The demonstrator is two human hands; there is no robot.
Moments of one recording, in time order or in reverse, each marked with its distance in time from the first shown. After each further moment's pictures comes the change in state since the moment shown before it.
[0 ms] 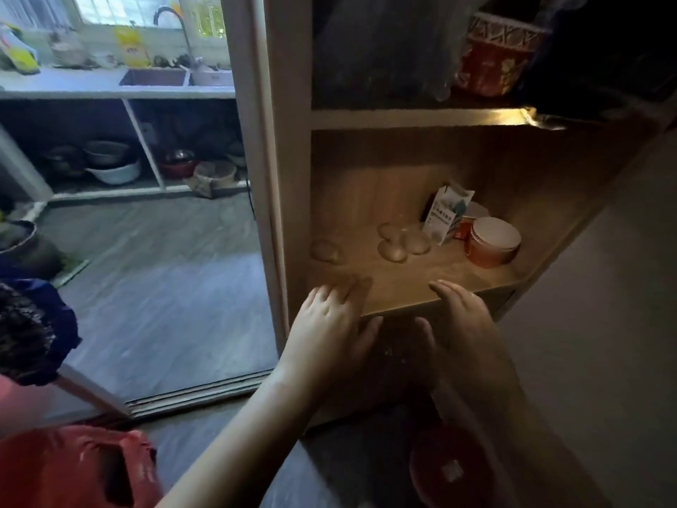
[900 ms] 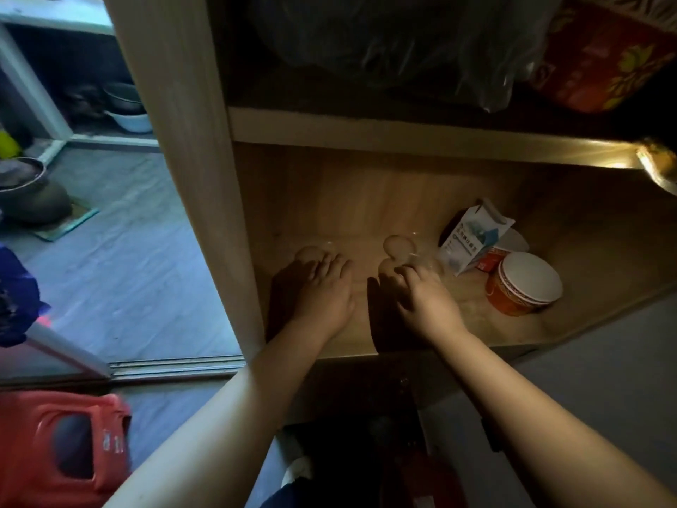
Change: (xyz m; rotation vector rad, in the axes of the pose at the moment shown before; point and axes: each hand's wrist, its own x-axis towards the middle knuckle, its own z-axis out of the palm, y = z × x) left_hand 0.148 -0.081 0.153 0.072 -0.207 -0.284; right_hand 0.191 0.105 0.116 -0.152 -0.356 -0.198
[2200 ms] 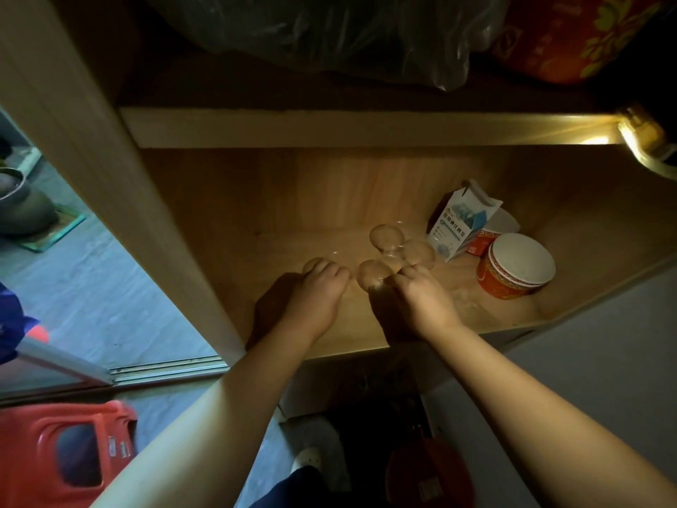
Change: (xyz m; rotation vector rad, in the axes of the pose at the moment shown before) left_hand 0.007 0.005 0.010 -0.104 0.076 0.163; right_hand 0.000 0.026 0.010 -0.013 0.025 -0.149
